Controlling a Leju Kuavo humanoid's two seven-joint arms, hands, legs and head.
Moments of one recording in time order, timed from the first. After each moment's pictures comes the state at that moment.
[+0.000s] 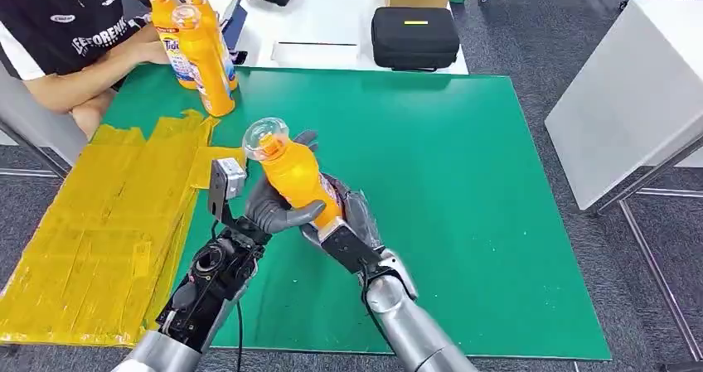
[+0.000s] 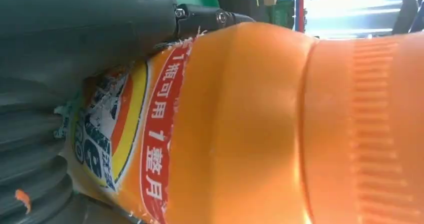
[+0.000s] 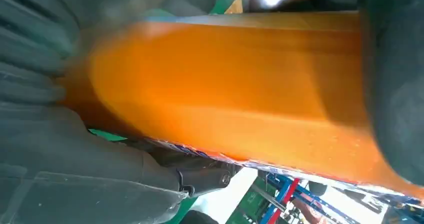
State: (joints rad) left arm -0.42 -0.22 -0.32 -0.91 0.12 -0.39 -0.45; right arm -0.34 0.28 0.27 -0.75 0.50 -0.12 -0.61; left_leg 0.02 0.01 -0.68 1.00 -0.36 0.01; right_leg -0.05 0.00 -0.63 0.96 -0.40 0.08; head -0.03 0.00
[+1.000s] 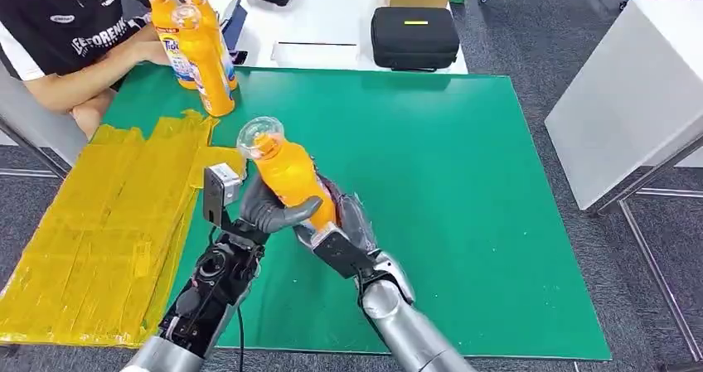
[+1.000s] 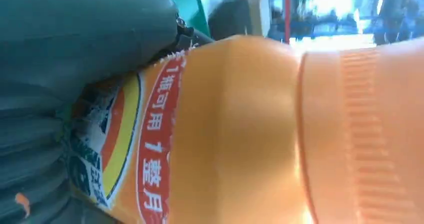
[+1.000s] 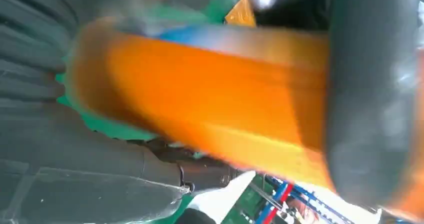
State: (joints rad) left arm -0.40 -0.23 -0.30 -0.93 0.06 -0.17 -0.54; right arm -0.32 0.26 0.33 -0.79 0.49 -0.21 -0.57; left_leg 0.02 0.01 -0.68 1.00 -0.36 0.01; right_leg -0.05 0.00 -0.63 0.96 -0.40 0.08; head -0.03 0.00
